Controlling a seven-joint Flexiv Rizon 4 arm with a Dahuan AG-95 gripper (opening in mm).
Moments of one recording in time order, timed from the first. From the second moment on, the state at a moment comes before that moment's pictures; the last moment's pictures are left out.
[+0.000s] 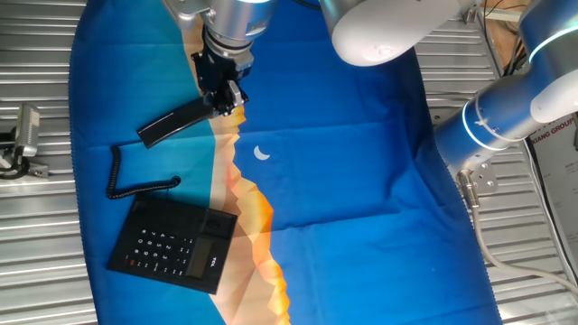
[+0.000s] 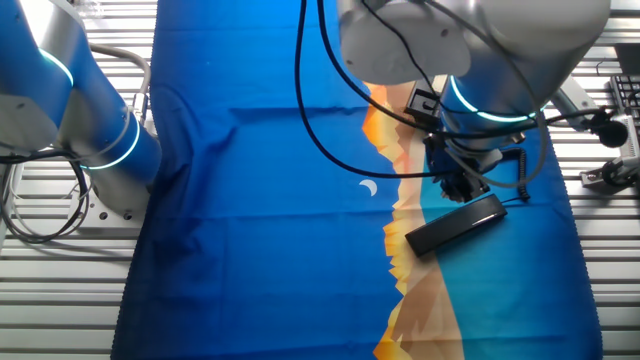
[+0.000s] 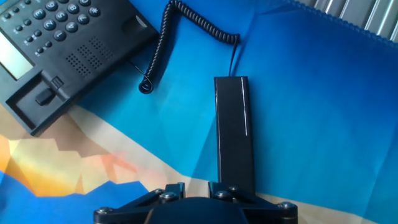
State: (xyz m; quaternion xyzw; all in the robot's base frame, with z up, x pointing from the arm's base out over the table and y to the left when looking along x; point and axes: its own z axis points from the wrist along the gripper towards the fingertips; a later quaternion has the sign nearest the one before) arm 0.558 -0.073 0.124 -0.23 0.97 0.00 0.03
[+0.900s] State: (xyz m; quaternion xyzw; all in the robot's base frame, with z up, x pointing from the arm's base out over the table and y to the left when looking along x) arm 0.558 -0.073 0.123 -0.23 0.97 0.00 0.01
